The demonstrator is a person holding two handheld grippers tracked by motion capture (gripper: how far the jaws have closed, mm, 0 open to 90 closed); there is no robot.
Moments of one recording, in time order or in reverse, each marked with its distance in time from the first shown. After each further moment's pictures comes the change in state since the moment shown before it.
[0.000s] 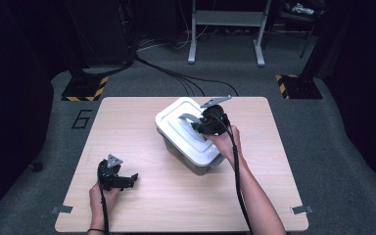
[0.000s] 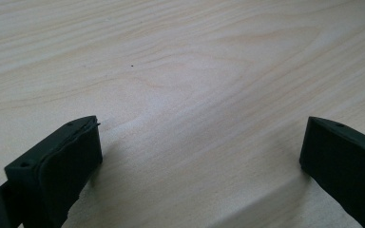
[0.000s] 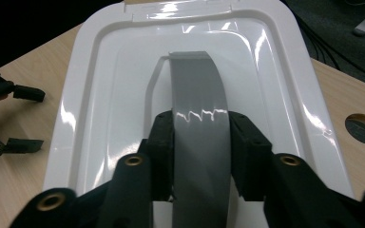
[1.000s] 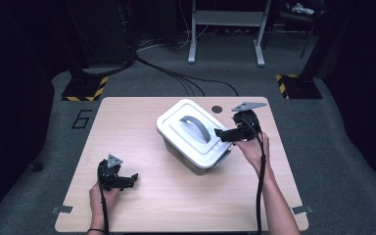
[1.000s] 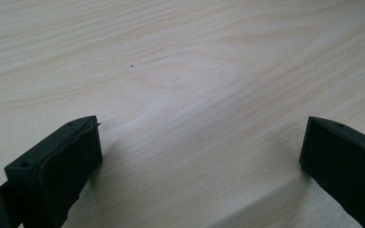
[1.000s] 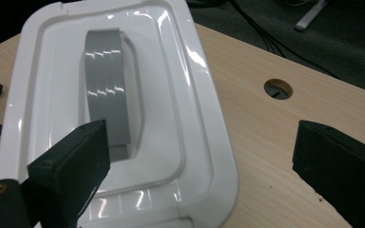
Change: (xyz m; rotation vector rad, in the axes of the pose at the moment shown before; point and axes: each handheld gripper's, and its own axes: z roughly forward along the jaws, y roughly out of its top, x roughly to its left) left arm -0.001 0.000 0.002 -0.024 0.010 -0.009; right arm -0.033 -0.039 -0.069 -0.036 -0.142 0.060
